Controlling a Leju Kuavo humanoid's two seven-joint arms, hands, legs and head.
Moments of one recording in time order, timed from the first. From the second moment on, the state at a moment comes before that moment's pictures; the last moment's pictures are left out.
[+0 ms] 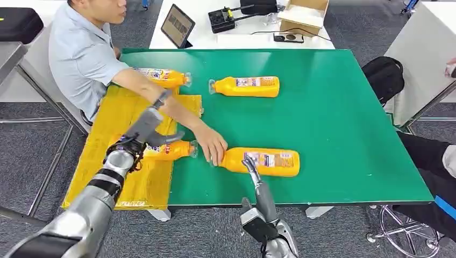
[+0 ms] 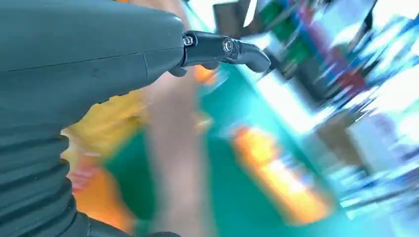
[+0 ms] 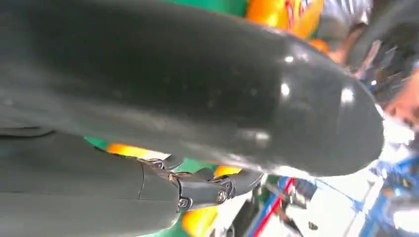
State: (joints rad) left arm -0.62 -0.10 -0.18 -0.82 -0.36 -0.01 -0.55; right arm -0.05 0.12 0.37 -1.10 0.26 -0.44 -0.66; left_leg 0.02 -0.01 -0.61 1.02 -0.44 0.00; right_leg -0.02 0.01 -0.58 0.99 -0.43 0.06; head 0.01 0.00
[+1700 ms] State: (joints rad) left arm -0.05 -0.17 -0.23 -1.64 -0.23 0.42 -0.47; right arm -0.42 0.11 0.16 -0.67 1.09 -0.53 -0.18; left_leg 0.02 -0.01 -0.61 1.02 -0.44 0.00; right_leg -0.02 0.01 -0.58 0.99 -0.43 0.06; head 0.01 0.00
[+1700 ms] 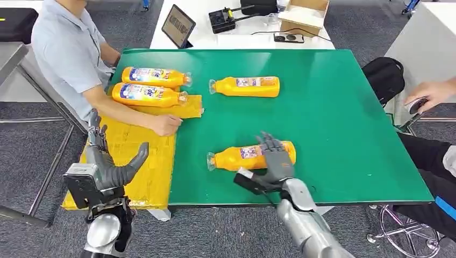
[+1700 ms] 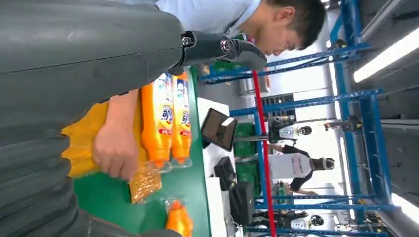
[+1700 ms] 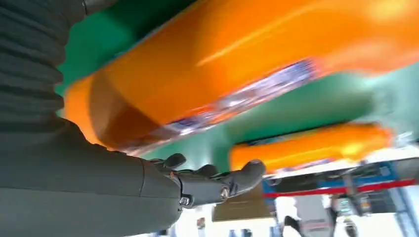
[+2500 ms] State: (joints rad) left arm -0.04 -0.17 -0.23 -1.64 -0.20 0.34 -0.41; right arm -0.47 0.12 0.29 -0.63 1.24 -0.41 0.08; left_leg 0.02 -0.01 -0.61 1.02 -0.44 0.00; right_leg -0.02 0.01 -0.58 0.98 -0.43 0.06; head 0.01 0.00
